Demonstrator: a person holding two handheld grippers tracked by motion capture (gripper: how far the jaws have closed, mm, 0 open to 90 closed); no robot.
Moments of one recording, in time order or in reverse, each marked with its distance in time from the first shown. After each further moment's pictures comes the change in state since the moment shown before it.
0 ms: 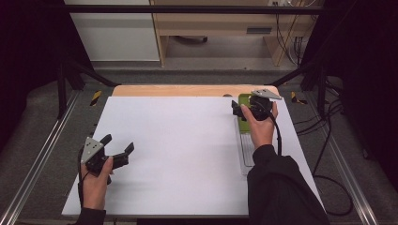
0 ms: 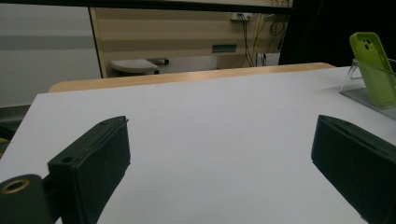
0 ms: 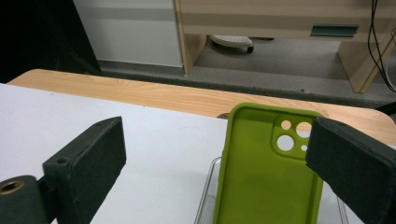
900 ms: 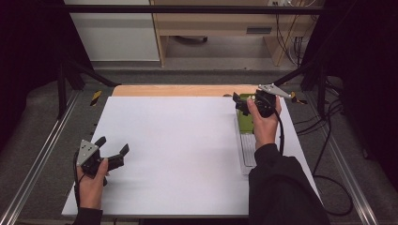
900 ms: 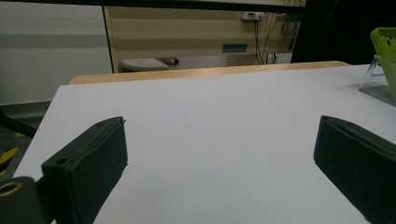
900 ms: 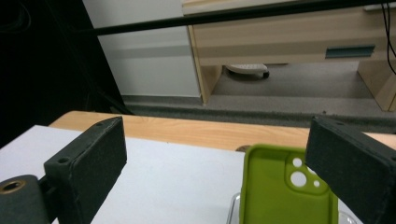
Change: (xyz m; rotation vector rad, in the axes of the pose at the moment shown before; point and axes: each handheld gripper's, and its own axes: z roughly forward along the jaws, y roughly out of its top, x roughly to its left) left arm 0.014 -0.012 -0.003 -0.008 0.027 -0.007; right arm -0.001 0.021 -0.018 -0.134 0.075 0.079
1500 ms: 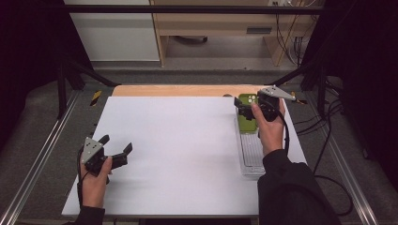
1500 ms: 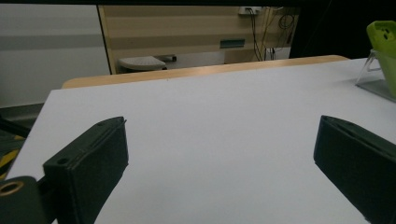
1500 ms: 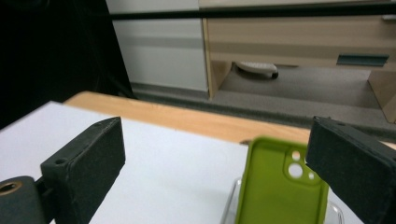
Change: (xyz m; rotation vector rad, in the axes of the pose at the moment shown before) left arm -0.014 0.011 0.007 0.018 -0.022 0.018; right arm 0.002 -0.001 -0.021 0.049 0.045 -0.092
